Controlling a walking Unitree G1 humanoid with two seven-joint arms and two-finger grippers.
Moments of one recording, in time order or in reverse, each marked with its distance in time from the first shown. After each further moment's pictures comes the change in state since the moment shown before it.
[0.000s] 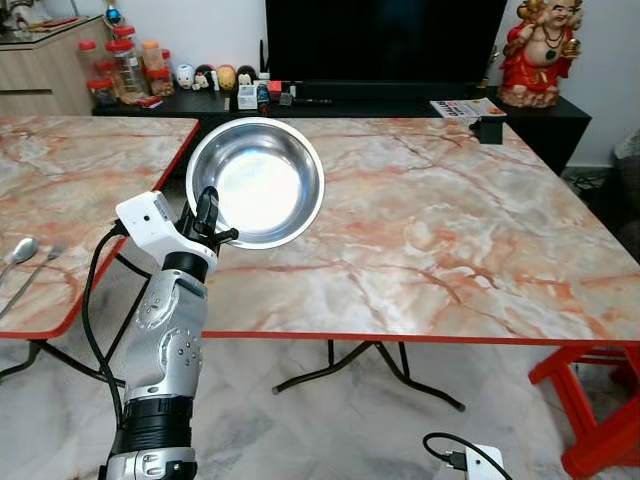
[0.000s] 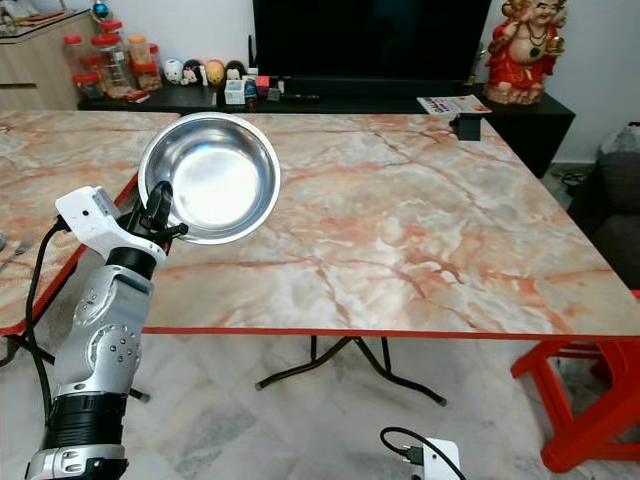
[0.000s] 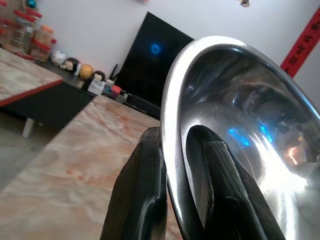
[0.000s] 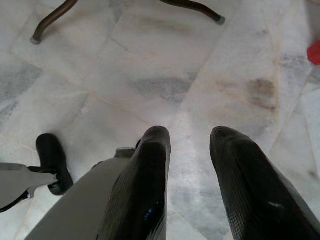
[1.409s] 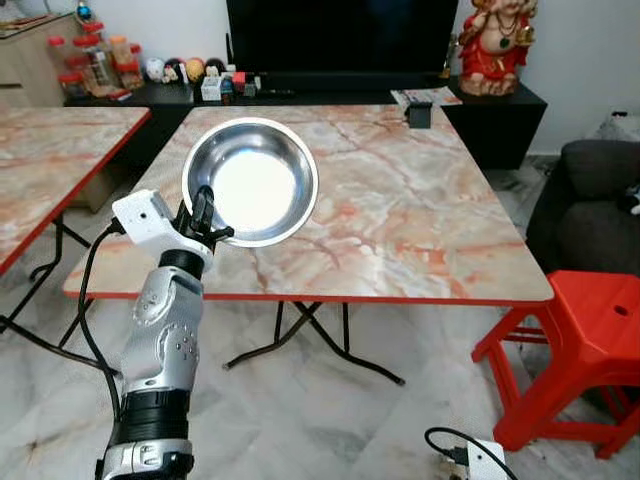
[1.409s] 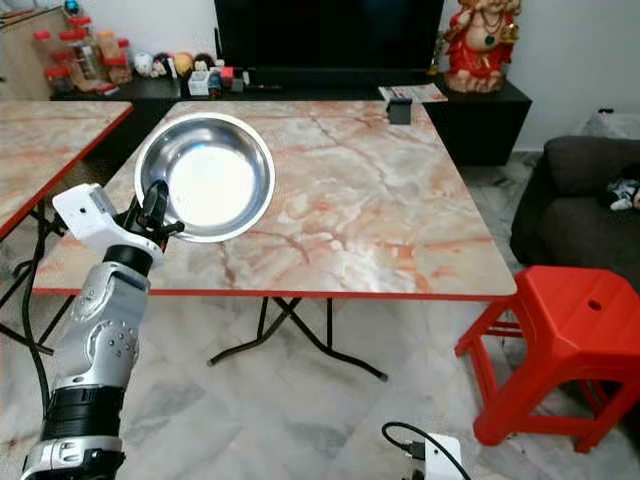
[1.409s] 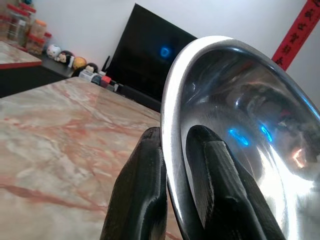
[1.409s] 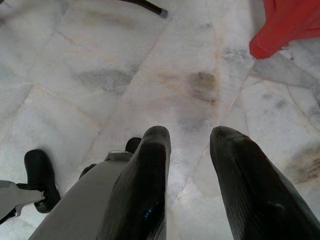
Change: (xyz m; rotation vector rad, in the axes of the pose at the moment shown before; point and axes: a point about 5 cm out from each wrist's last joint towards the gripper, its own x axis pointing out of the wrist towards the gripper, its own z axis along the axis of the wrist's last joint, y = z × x) left arm 0.005 0.008 0.002 0.021 -0.002 0.020; right arm 0.001 -0.002 0.005 0.013 -0.013 -0.017
